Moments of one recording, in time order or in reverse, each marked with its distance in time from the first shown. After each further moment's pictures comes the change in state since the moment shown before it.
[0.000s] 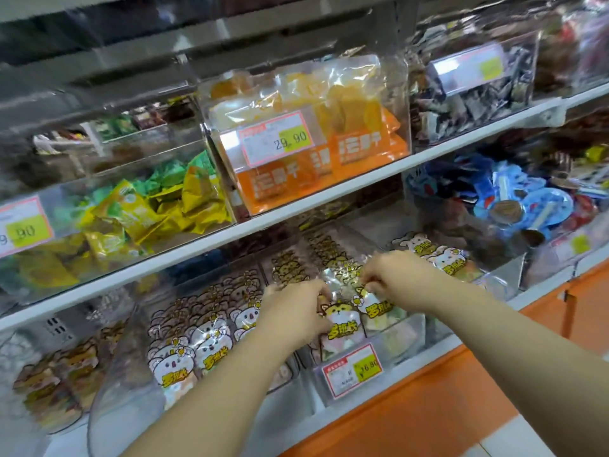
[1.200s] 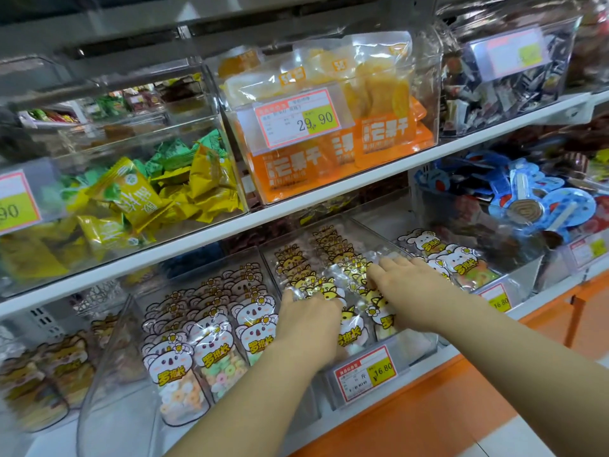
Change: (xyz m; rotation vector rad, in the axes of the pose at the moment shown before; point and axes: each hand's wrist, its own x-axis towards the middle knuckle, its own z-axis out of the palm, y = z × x) left_hand -0.003 0.004 0.024 0.278 -0.086 0.089; right_hand 0.003 -0.013 0.027 -0.416 -0.066 0.054
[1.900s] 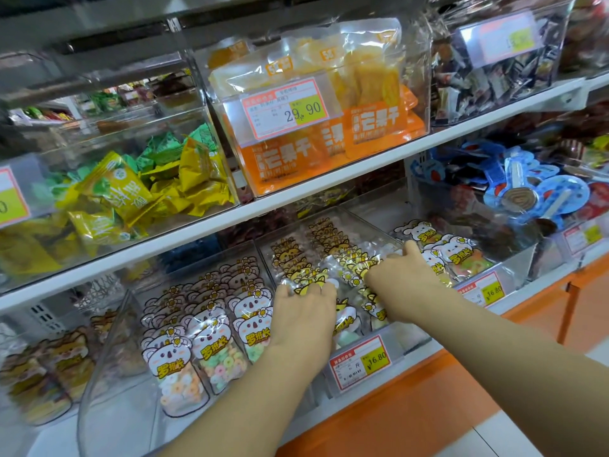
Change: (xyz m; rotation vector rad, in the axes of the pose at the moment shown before) left_hand -0.008 0.006 0.012 0.136 0.178 -0.039; right_hand 0.008 -0.009 0.003 -0.118 -0.057 0.067
